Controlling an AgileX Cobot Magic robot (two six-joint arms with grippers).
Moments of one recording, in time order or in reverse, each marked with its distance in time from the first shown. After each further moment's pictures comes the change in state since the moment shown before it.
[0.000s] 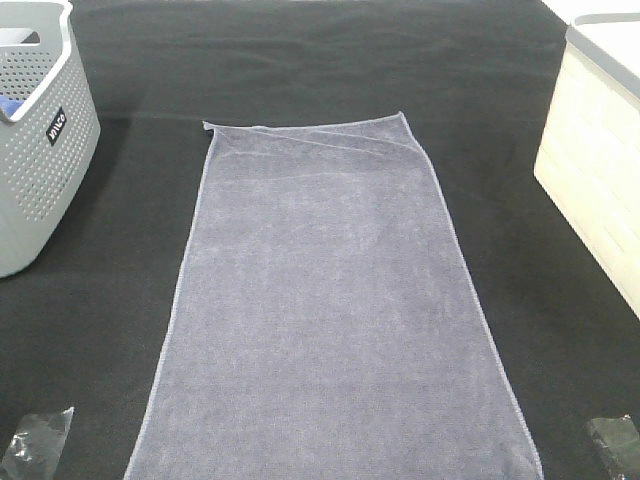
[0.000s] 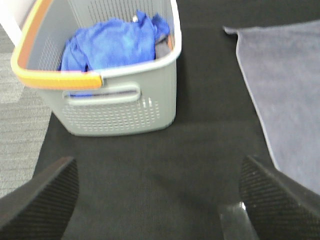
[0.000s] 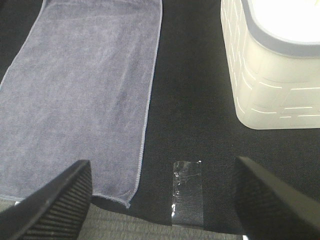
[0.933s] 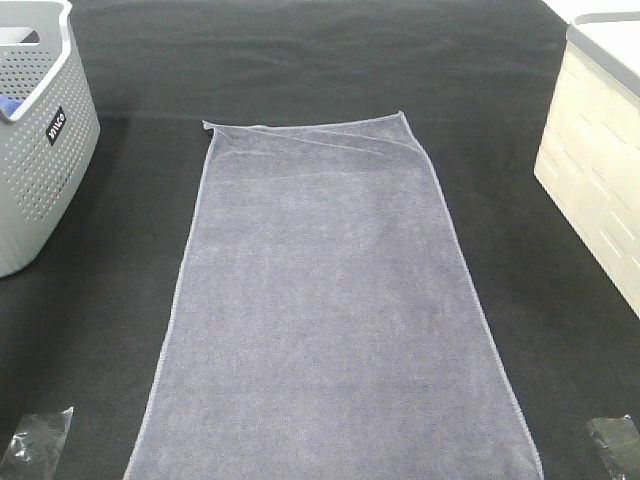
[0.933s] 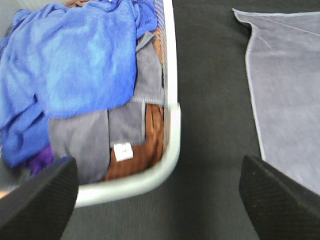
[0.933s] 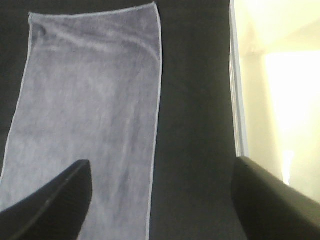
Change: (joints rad) left arm 0.000 1.016 -0.566 -0.048 -0.113 -0.032; right arm 0.000 1.195 -0.878 0.045 -0.006 -0.010
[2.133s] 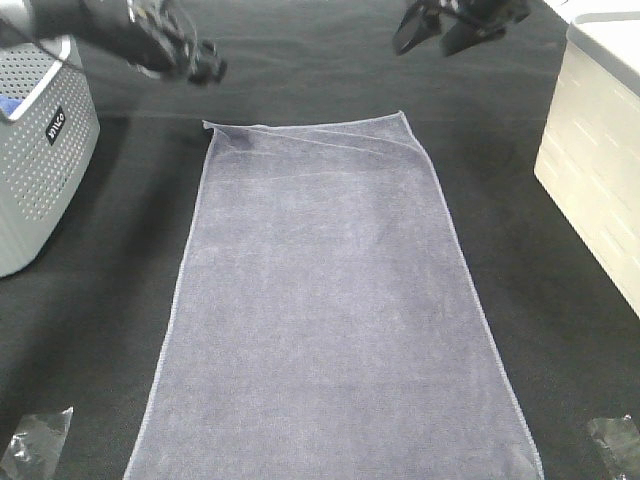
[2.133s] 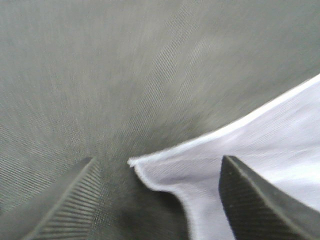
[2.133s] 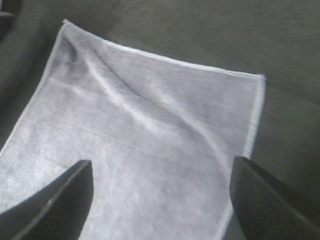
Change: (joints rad) left arm -0.234 1.111 -0.840 -0.261 -0.468 0.387; right arm 0.168 0.906 -0.570 0.200 -0.278 -0.298
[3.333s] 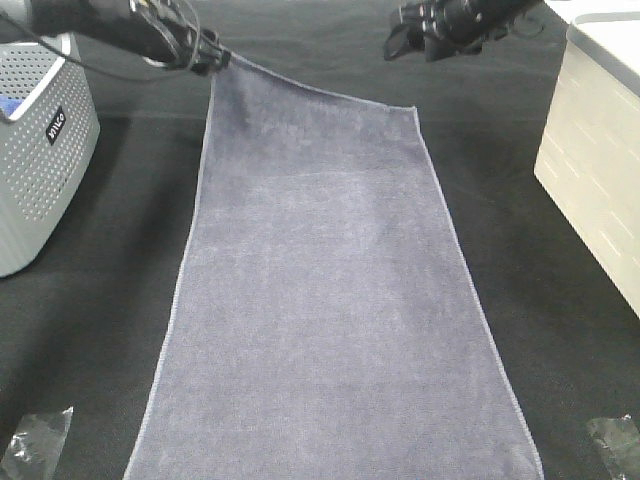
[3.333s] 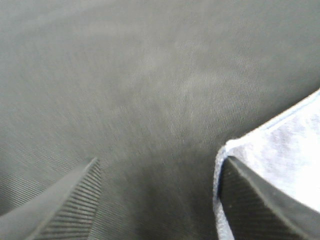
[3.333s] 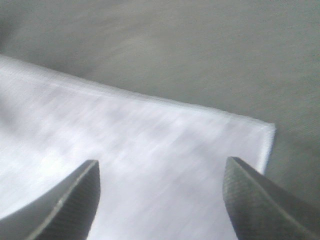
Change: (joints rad) left arm -0.009 -0.020 0.037 -0.016 -0.088 0.055; right arm 0.000 0.116 0.001 0.144 -0.229 -0.120
